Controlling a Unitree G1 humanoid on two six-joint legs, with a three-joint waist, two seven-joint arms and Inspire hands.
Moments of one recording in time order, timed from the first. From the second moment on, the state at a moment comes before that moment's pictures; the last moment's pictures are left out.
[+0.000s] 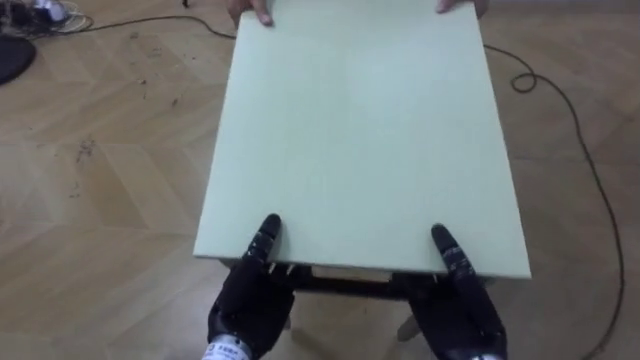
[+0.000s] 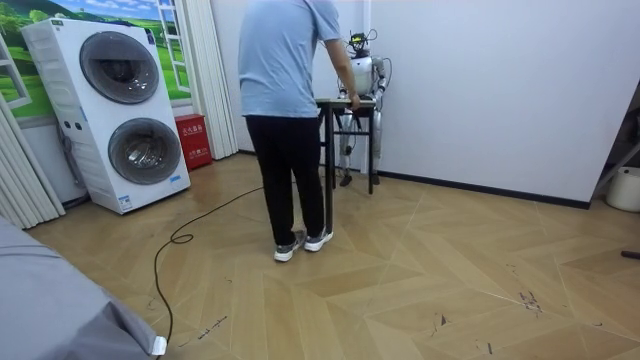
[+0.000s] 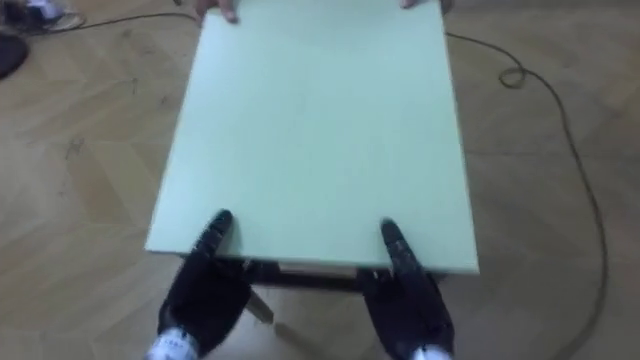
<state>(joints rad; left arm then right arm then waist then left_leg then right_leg) 0.36 0.14 -0.32 0.09 -1.23 -0.01 -0.11 0.46 -0.23 0.25 0.09 1.42 -0.07 0.29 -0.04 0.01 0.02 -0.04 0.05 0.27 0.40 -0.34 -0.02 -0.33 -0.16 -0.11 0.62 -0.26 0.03</state>
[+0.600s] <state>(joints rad) 0.40 0.17 -0.31 0.06 -1.23 -0.05 -0.16 0.45 -0.24 0.29 0.08 1.44 -0.09 0.28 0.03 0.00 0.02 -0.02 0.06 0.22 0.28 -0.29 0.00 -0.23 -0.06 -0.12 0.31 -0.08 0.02</state>
